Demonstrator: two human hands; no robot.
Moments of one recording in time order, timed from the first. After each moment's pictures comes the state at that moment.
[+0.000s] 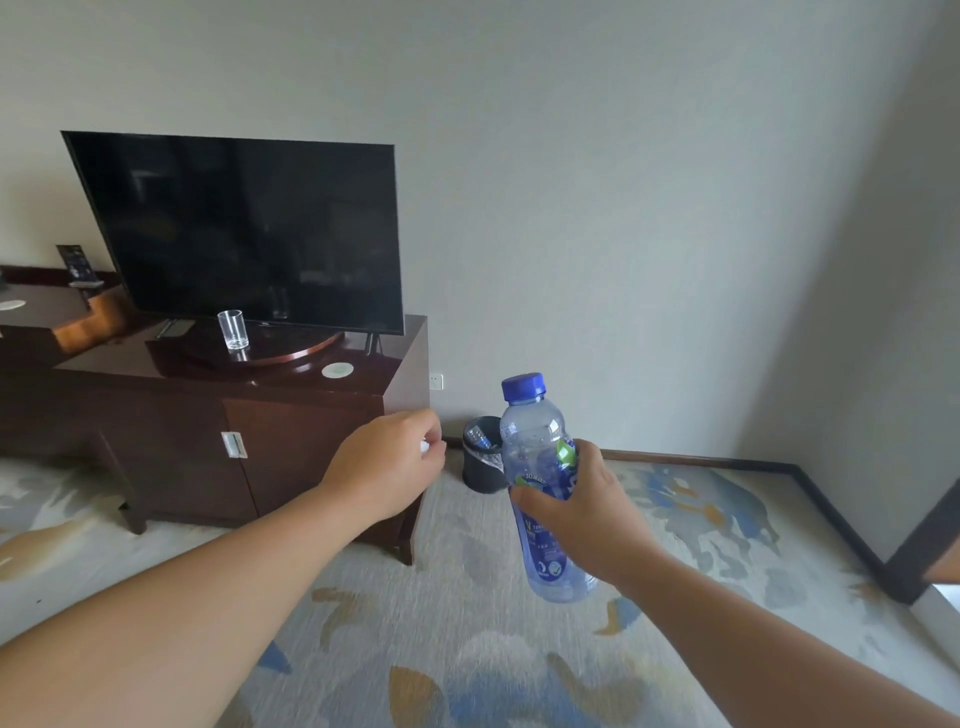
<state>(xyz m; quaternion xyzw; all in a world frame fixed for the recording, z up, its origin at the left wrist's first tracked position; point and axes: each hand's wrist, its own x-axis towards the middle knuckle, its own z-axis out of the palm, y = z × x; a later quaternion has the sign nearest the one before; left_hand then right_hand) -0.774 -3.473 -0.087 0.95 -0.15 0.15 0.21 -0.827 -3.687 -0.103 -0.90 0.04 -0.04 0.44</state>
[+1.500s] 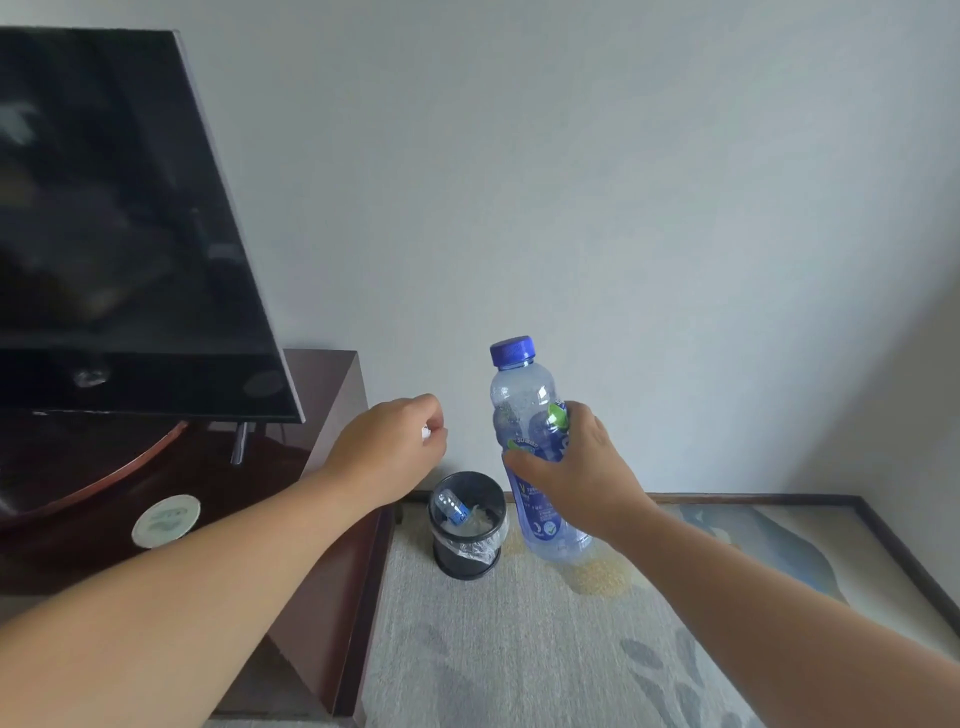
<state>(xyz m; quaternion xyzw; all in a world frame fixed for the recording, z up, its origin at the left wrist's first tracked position) -0.148 -3.570 -0.133 0.96 -0.16 0.09 0.20 -0.197 -3.773 -0.143 -0.90 0.08 -0.04 0.43</state>
